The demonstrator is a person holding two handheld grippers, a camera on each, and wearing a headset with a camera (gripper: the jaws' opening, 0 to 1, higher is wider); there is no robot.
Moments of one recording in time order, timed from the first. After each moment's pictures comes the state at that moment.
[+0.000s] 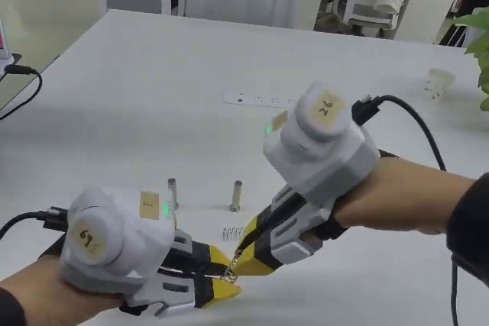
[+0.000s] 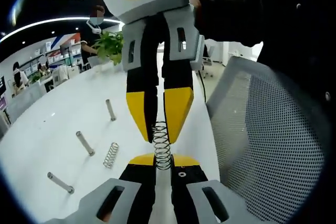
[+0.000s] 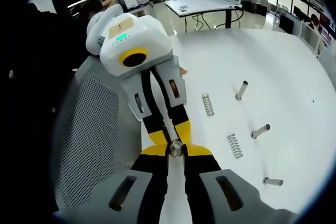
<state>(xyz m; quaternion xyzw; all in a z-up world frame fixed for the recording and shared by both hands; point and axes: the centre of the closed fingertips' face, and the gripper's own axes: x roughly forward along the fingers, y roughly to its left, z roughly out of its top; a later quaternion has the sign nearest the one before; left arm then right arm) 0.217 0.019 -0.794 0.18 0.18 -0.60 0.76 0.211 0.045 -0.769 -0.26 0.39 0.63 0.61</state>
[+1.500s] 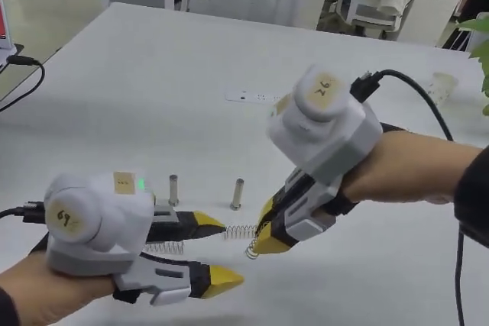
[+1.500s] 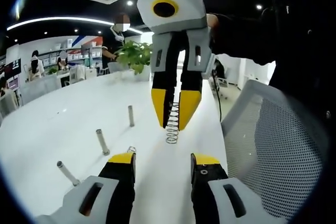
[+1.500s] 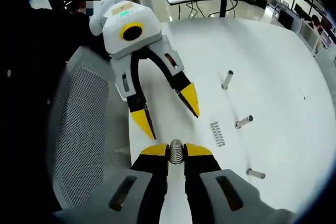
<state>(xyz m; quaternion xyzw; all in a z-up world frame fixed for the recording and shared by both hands) 0.244 0.033 -0.780 0.09 0.16 -0.55 0.82 0.239 0.018 -0.765 -0.31 0.42 0.60 0.61</state>
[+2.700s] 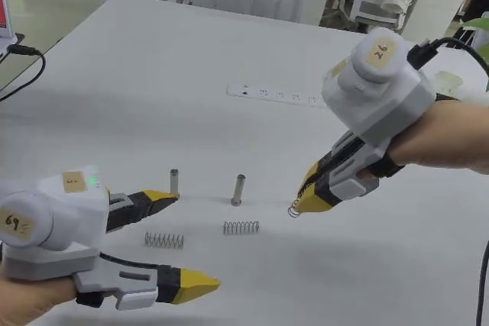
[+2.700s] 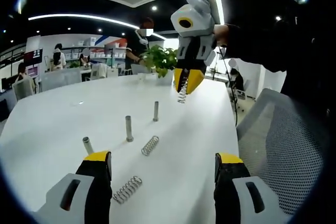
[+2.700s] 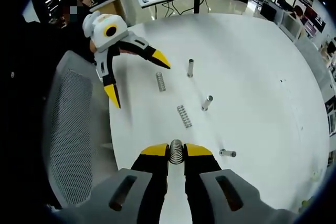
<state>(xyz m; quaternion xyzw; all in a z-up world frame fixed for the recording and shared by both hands) 0.257 0.074 -0.786 0.04 0.16 -0.48 0.86 0.285 -0.028 -0.747 -0.32 0.42 0.54 0.65</state>
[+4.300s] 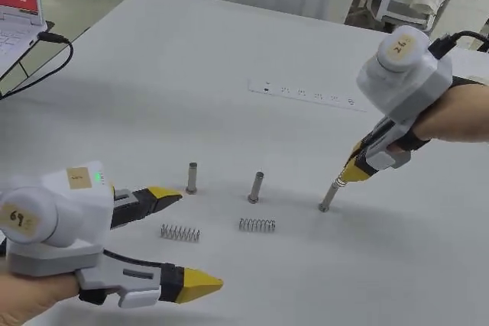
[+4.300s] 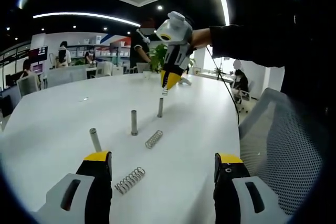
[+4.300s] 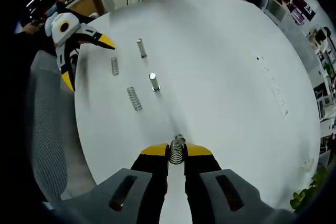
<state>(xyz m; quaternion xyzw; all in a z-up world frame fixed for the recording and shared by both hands) 0.253 0.089 -0.792 0.04 0.17 -0.46 0.87 0.367 -0.072 -0.773 -0.35 0.46 0.47 0.67</state>
